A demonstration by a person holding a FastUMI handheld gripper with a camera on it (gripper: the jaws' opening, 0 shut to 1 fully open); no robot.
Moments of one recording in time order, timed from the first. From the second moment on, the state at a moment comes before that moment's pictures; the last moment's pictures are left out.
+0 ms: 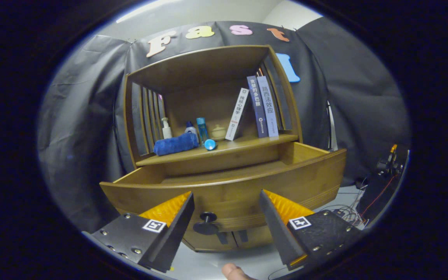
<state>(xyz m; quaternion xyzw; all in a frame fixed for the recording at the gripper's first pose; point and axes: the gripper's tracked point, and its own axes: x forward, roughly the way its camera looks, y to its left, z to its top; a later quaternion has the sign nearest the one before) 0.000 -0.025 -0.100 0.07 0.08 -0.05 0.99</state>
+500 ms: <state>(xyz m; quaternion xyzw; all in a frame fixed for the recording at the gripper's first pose) 0.024 0.003 -0.132 0.00 0.11 -0.06 0.99</state>
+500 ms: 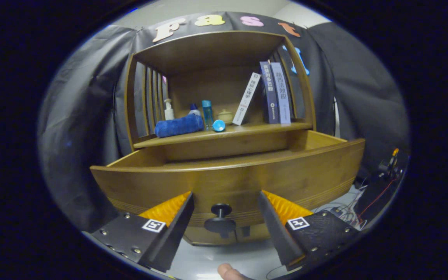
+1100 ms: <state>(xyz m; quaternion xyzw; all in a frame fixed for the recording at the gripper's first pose) 0.064 0.005 -0.173 -0.03 0.17 -0.05 0.98</state>
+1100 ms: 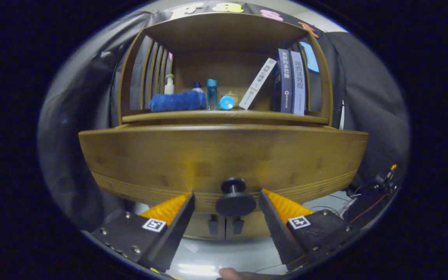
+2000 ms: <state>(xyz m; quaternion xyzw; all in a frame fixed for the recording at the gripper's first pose) 0.173 0.005 -0.170 0.06 0.14 -0.03 0.99</state>
